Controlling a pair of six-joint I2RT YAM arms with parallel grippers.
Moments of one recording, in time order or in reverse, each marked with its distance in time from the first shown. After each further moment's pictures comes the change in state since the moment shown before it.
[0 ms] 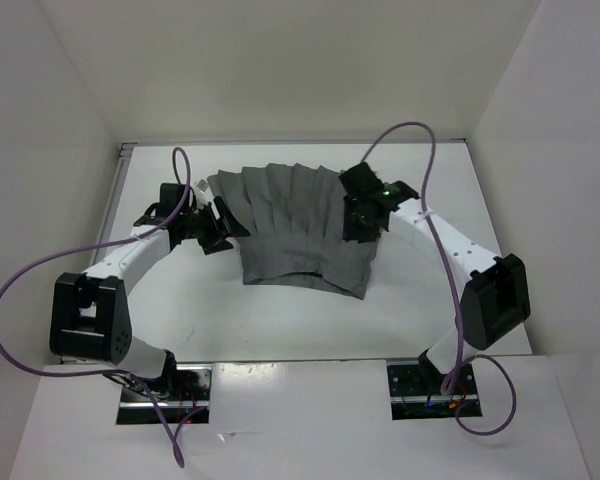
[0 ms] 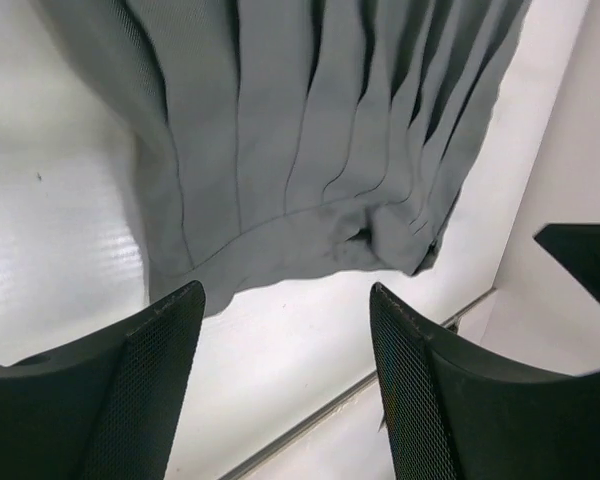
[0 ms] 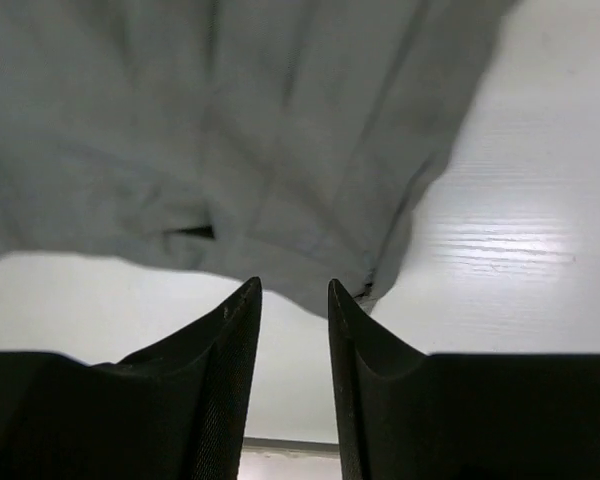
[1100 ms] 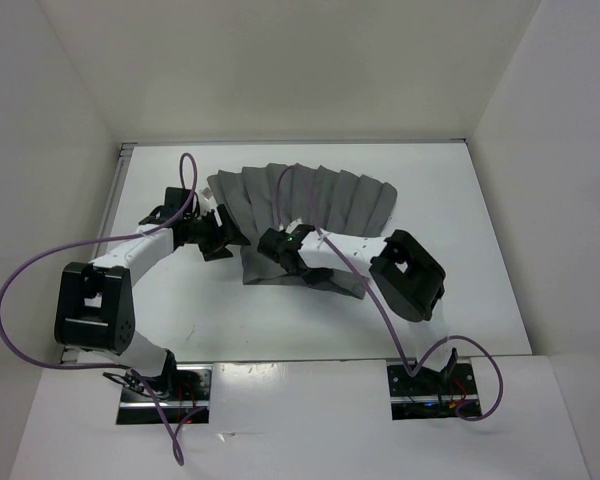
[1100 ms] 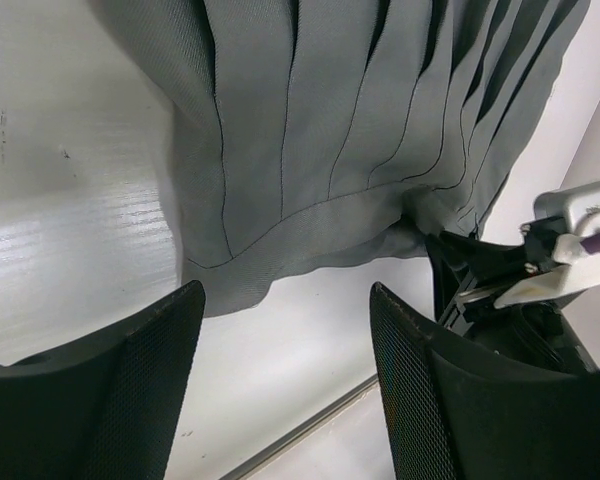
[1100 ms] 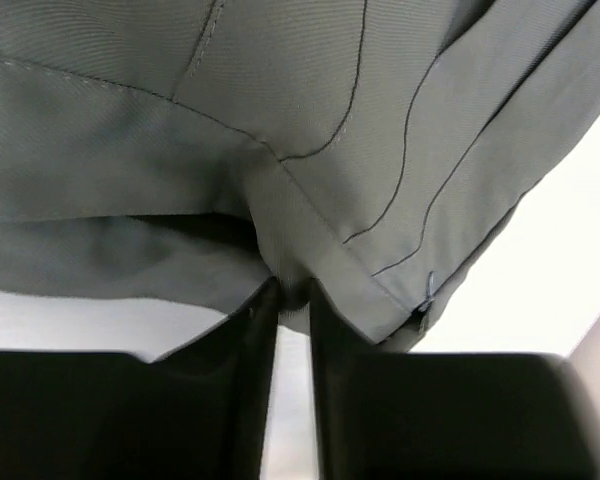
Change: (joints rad) left arm -0.010 0.054 -0.028 -0.029 0.000 0.052; right arm 0.488 0.439 0.109 -0.080 0.452 -0.117
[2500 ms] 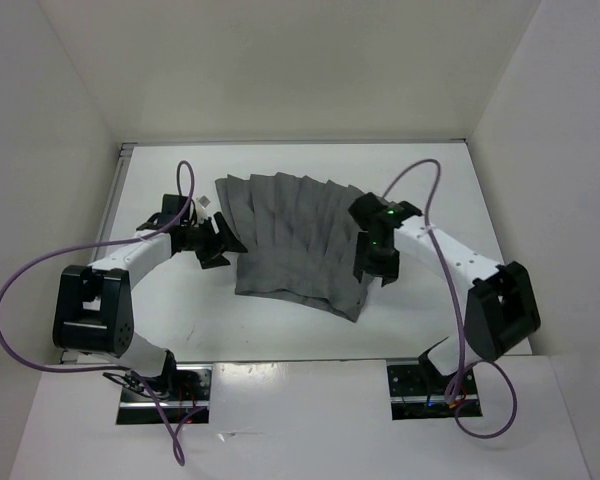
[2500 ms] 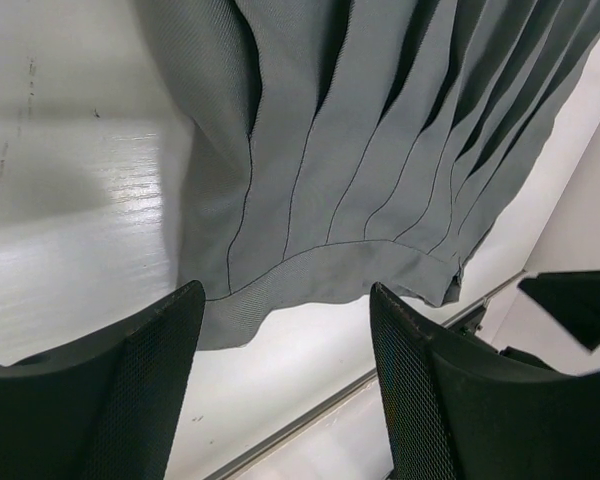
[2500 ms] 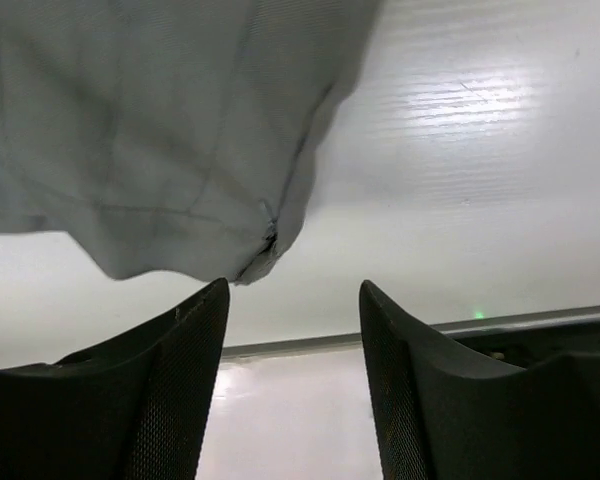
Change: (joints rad) left arm 0.024 -0.016 -0.059 -0.004 0.013 0.002; right arm -0.346 -0.461 -0.238 -0.149 -0.422 0.230
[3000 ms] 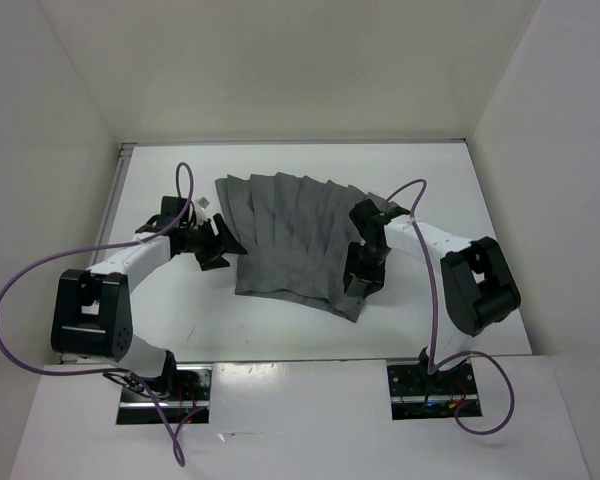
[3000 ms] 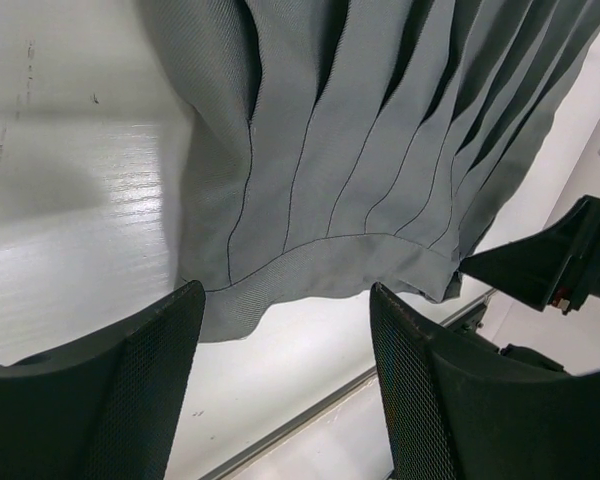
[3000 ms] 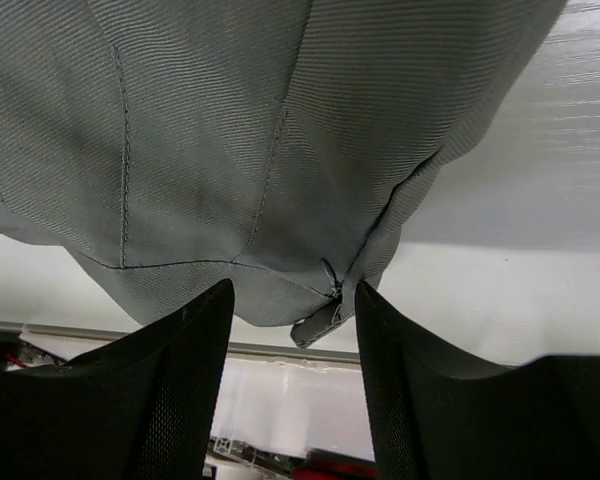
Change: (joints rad) left arm 0.000 -0.023 -0.022 0.003 0.000 -0.001; right arm -0.159 0.107 -0.153 0.231 -0.346 0.000
